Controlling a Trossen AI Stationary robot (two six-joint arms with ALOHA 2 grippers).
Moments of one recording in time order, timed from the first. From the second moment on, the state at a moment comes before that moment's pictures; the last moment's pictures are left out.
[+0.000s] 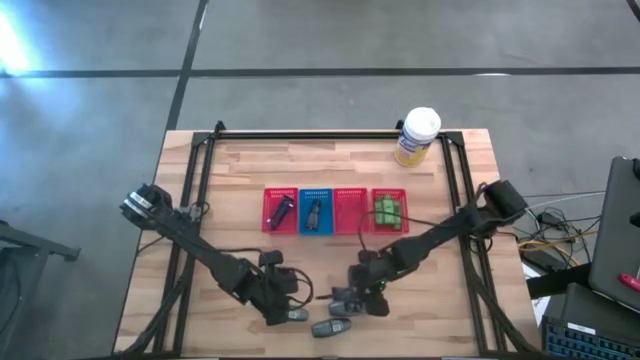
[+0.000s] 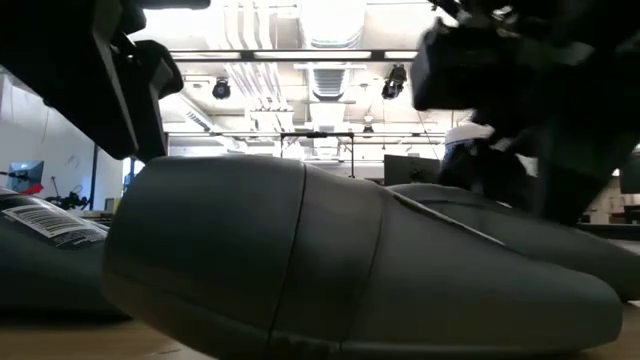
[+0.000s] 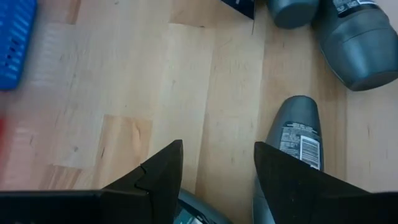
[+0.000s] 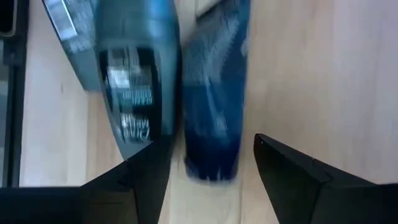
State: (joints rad) left arm -0.62 1.69 1.16 -0.57 -0.32 -0.69; right arm 0.43 1.83 1.03 -0.27 -0.15 0.49
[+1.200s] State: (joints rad) left arm -0.61 1.64 1.16 -0.42 -0.58 -0.48; right arm 0.37 1.64 1.08 -0.43 -0.15 0.52
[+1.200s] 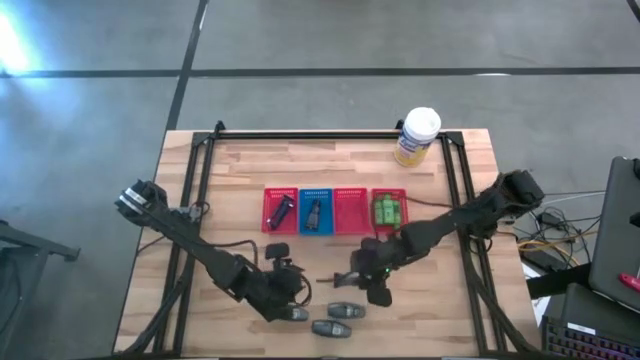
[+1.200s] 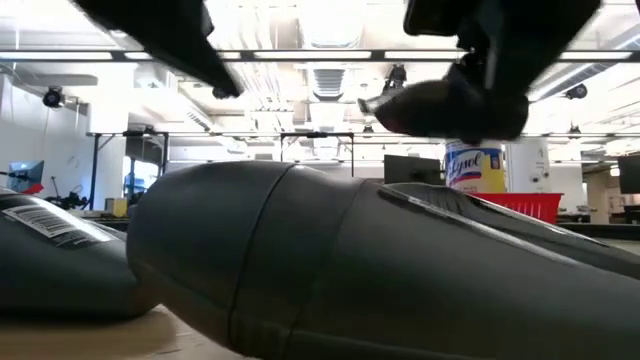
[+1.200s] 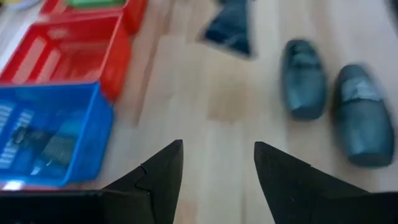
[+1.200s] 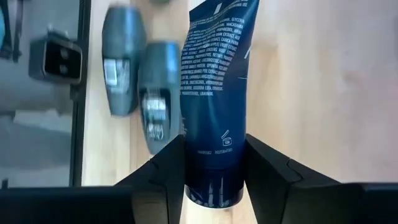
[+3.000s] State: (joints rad) left arm -0.11 1.59 1.04 0.25 -0.01 -0.72; right arm 0.37 1.41 1.12 -0.69 0.21 0.52
